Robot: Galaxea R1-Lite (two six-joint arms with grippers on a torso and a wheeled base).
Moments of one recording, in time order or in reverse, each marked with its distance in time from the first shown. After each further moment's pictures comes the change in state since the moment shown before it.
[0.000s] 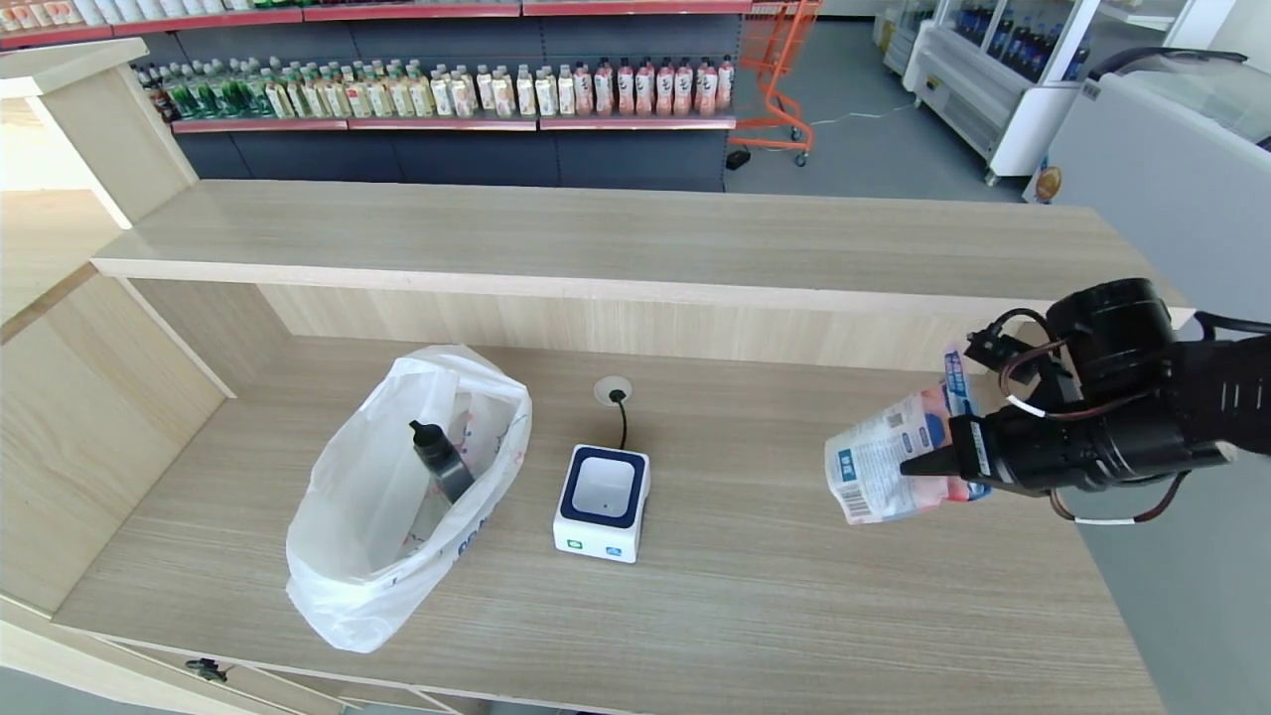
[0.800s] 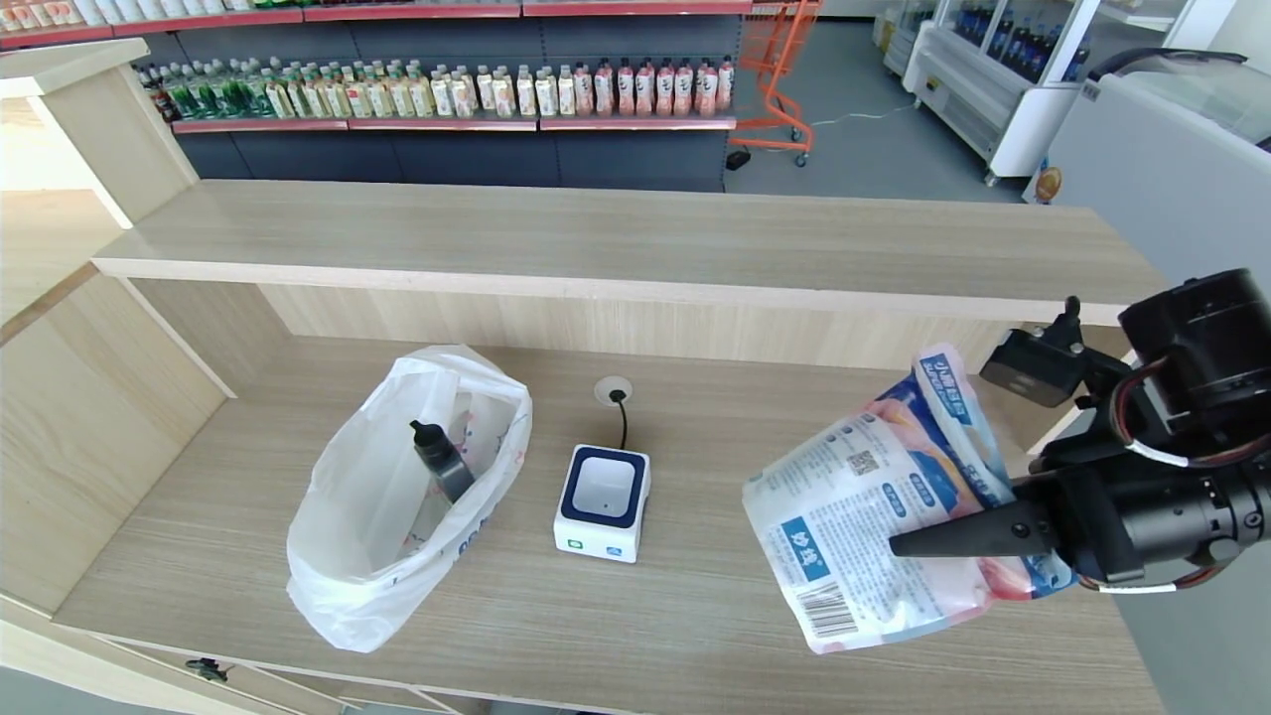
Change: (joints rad) left arm 0.000 0.000 0.000 0.000 0.000 0.000; right arm 0.181 -0.263 0.109 0.154 0.506 -0.092
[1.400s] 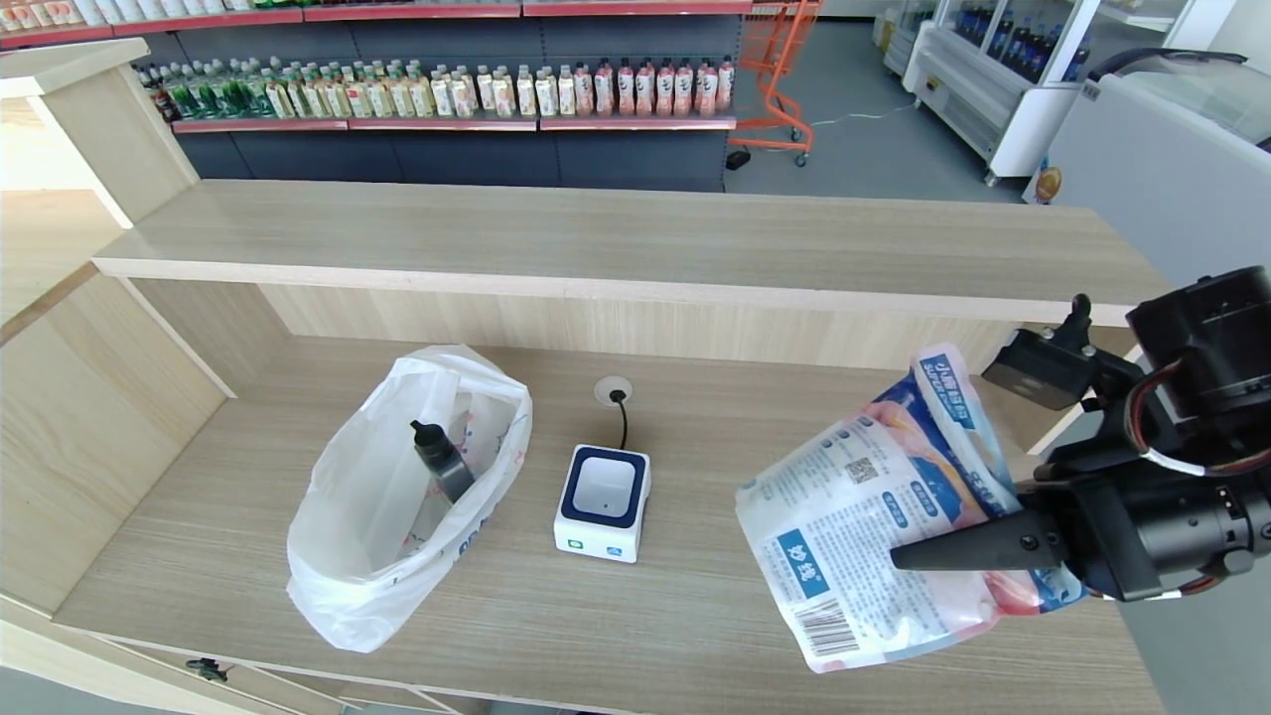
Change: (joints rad) left arm 0.000 0.000 0.000 0.000 0.000 0.000; right arm 0.030 -0.027 0.008 -0.001 -0.001 -0.005
